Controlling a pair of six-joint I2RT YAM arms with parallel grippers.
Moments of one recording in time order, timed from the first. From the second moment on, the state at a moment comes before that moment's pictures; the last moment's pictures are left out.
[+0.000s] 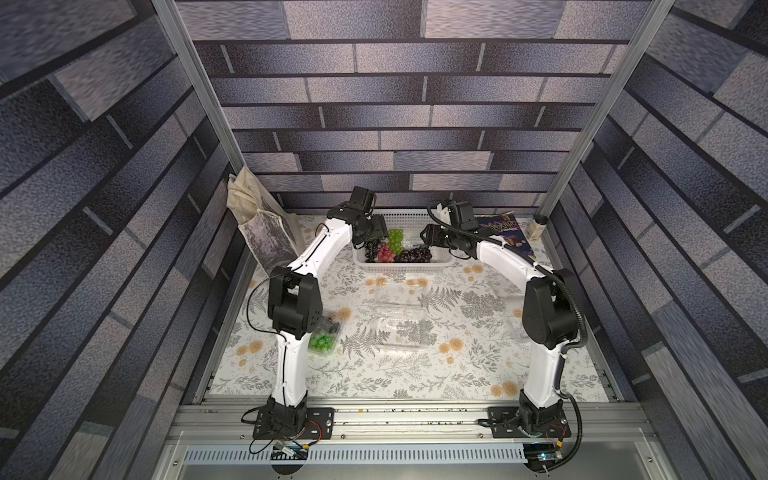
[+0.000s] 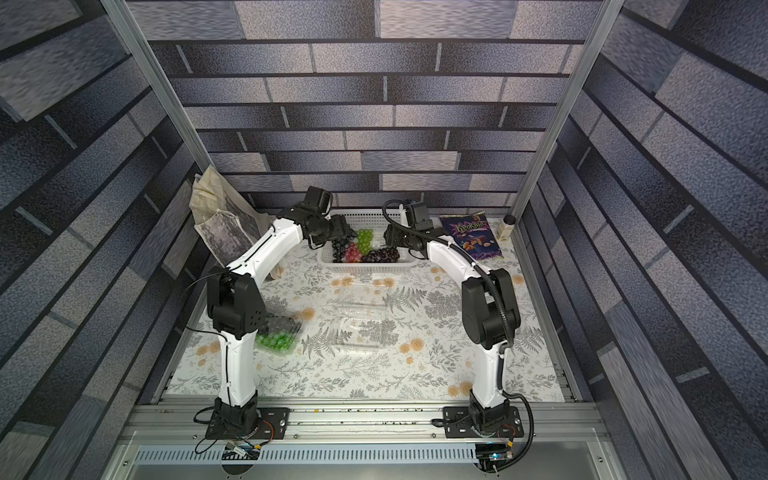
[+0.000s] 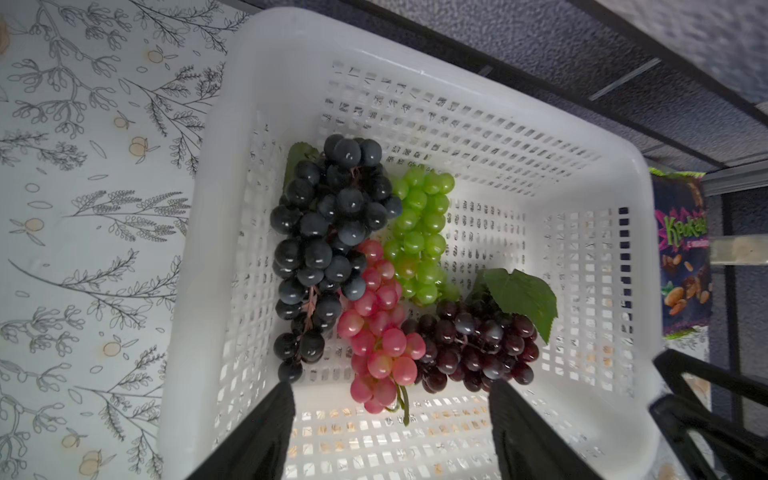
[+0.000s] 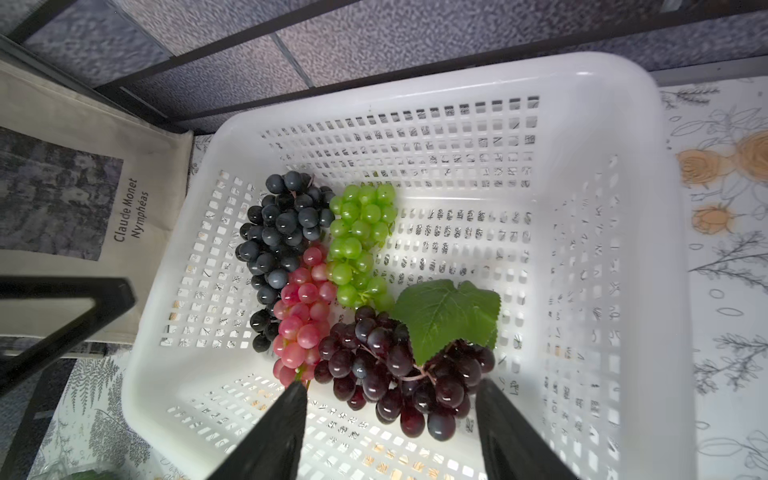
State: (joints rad) left arm -0.34 2.17 2.09 -0.82 0.09 -0.52; right arm 0.39 1.95 1.59 -0.33 -0.20 0.38
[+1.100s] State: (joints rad) left arm -0.32 2.65 2.70 -1.14 0.02 -0.42; right arm 0.37 1.90 1.46 -0.23 -0.30 0.46
